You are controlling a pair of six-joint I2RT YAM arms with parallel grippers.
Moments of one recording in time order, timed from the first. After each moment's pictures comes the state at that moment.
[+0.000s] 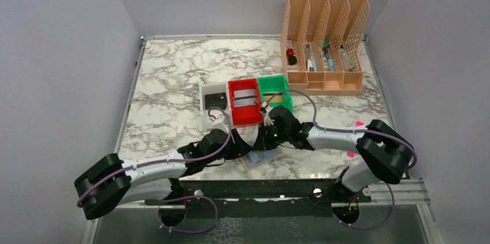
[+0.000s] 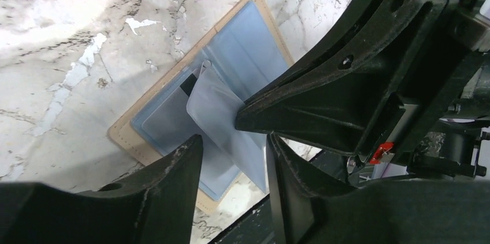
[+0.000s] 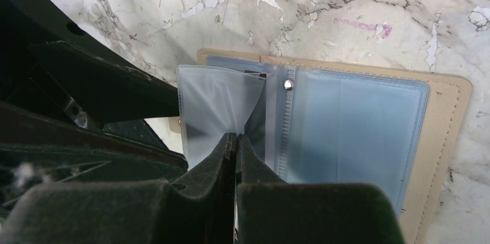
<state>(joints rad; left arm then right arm) -0.98 1.04 0.27 0.23 -0.07 -1.03 0.87 1.50 0.64 0.10 -0.32 0.64</state>
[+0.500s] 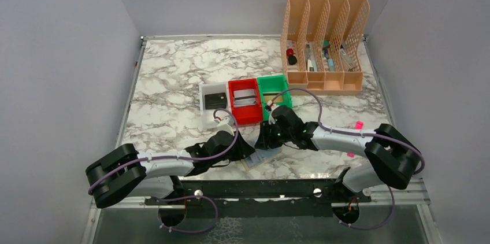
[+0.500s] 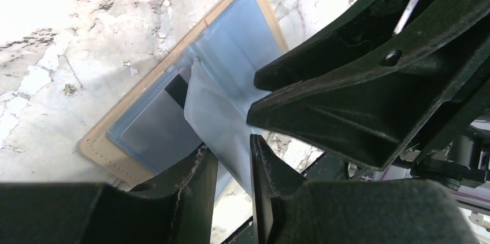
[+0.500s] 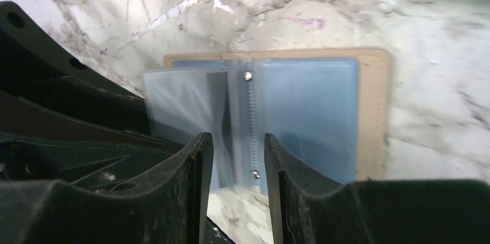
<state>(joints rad) -1.02 1.20 0.27 0.39 -0.09 -1.08 0.86 1.46 0.63 0.03 -0.24 0.63</state>
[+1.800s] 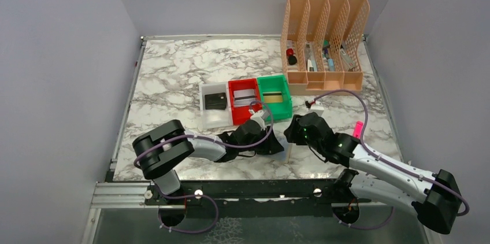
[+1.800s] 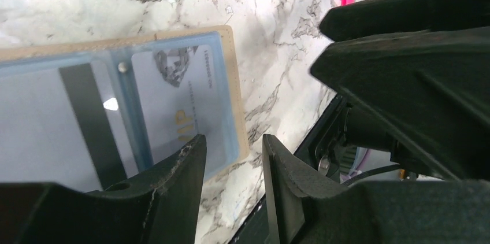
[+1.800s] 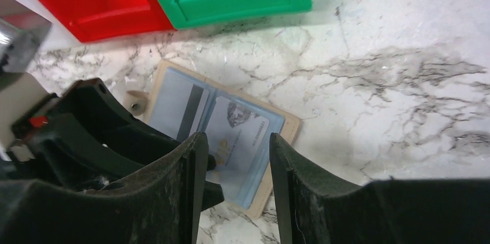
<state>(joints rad) -1.06 1.67 0.62 0.56 0.13 -0.96 0.85 0.89 0.54 -0.36 0.37 0.75</state>
